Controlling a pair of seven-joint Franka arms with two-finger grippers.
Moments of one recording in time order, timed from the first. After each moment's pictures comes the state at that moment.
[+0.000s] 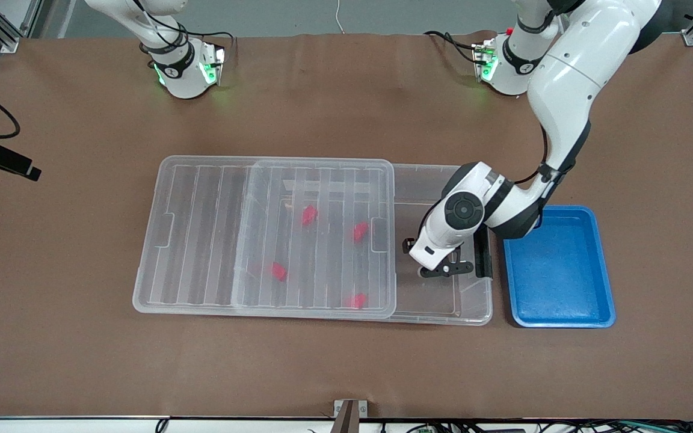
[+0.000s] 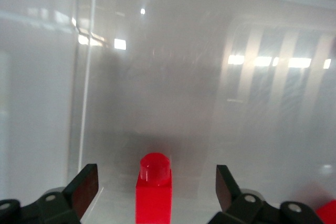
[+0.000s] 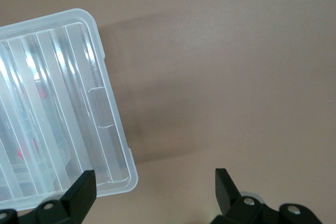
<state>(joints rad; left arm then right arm) -0.09 0.70 -0.49 -1.64 0.36 2.26 -0.80 -0.06 0.09 -0.04 -1.45 0.04 1.47 0.14</state>
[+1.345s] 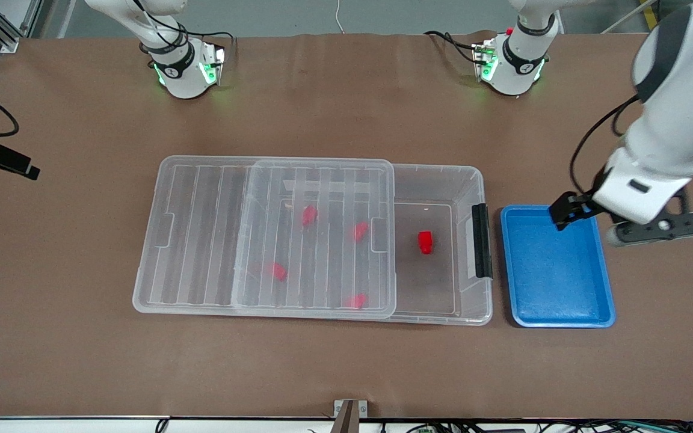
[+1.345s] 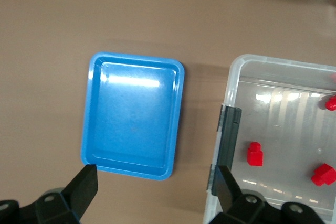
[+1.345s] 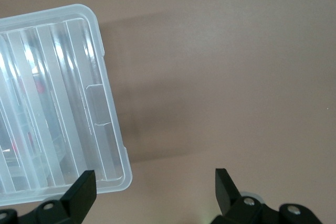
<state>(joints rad) 0.19 0.26 -0.51 -1.32 0.23 1.64 -0.37 -0.06 0.09 -0.05 -1.46 0.04 1.48 0.07</state>
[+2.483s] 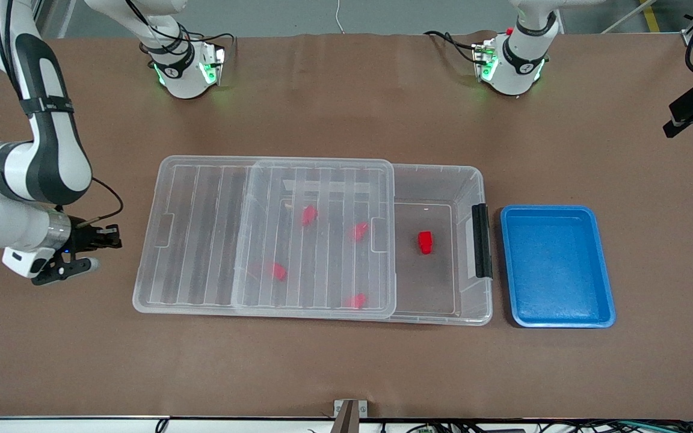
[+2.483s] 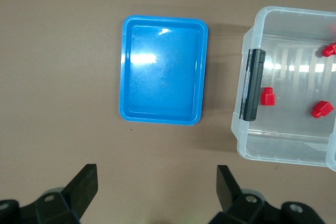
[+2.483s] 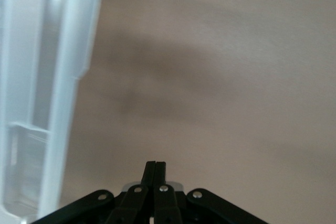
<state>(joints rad) 0.03 0.00 -0.06 -1.37 0.00 1.41 -0.06 -0.03 0.37 -0.02 -1.74 0.12 1.97 -0.39</state>
